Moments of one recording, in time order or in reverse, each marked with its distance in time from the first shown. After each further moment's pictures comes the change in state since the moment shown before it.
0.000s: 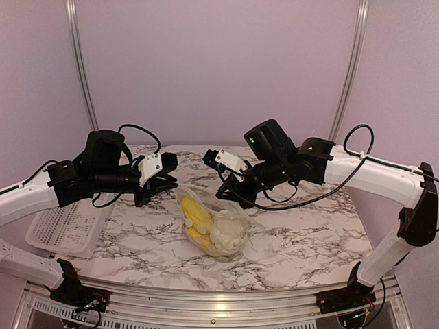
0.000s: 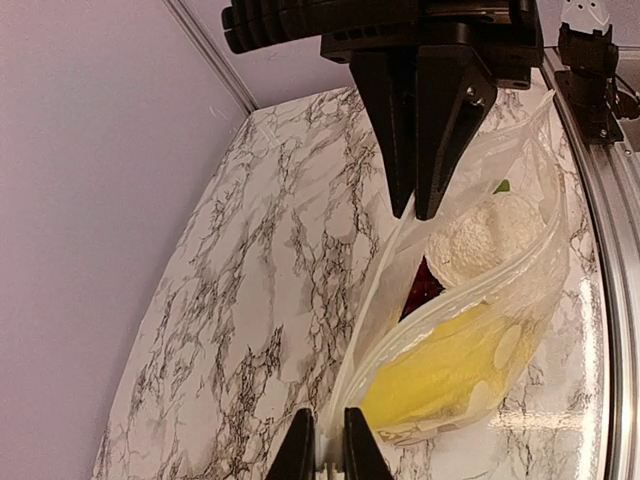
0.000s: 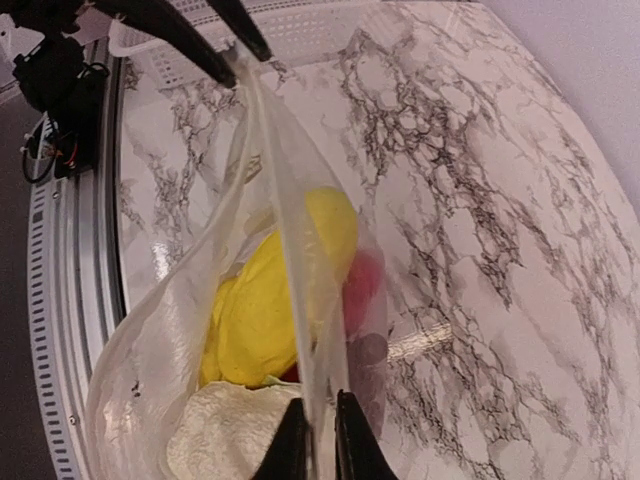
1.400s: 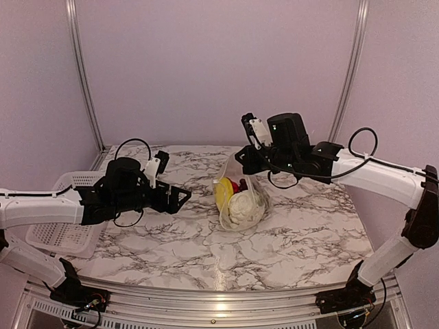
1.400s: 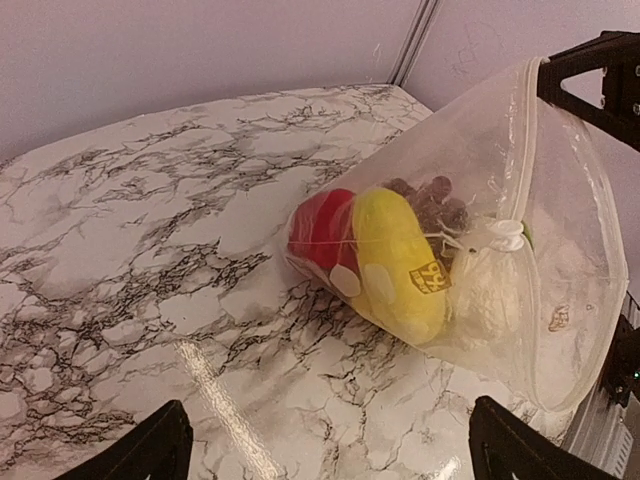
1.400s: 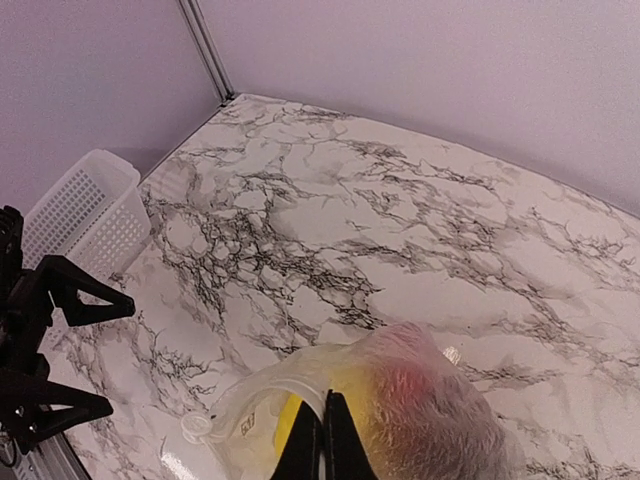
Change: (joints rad) left arm -0.006 0.142 -0.227 0.414 -0.257 -0.890; right arm -0.159 -0.070 -0.143 0.360 0.284 0.497
